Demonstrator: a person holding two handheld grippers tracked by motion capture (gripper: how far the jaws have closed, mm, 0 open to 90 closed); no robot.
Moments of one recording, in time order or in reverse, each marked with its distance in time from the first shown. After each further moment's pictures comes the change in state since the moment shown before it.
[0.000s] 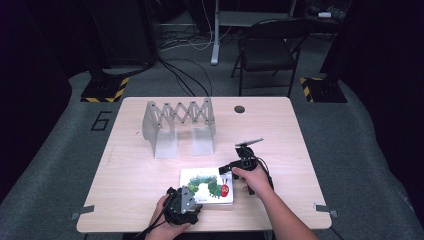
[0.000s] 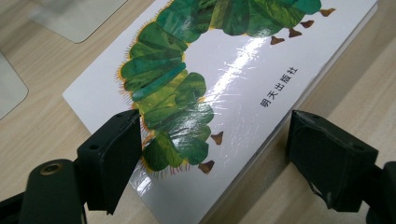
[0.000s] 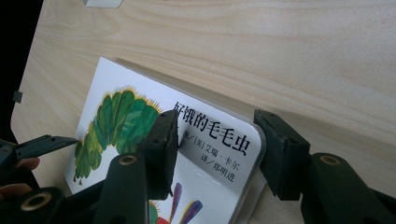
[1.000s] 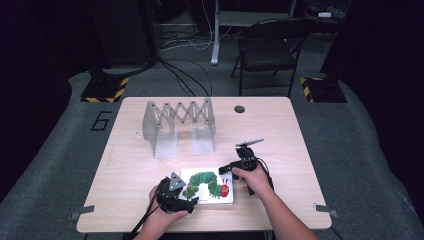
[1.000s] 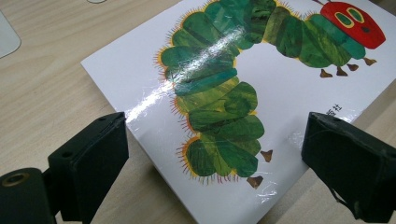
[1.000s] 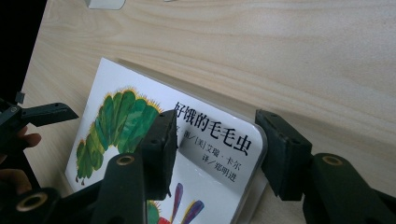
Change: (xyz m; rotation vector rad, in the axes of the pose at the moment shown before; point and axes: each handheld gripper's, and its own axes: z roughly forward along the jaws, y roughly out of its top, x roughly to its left) left arm 0.042 0.007 0.006 0.044 -0.111 -0.253; right arm -0.001 -0.001 -0.001 -0.003 0.008 -0.007
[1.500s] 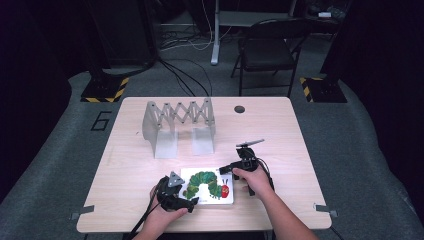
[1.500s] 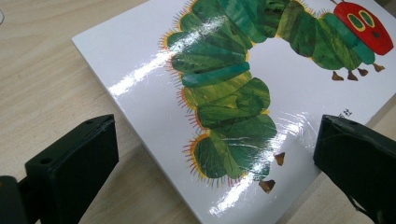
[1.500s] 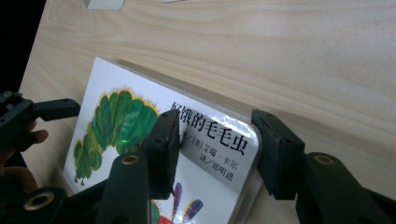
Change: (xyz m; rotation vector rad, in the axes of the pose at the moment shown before) left arm 0.009 -0.003 0.007 0.026 -0.041 -0.056; right arm 0.000 -0.002 -0.002 -0.011 -0.010 -0.010
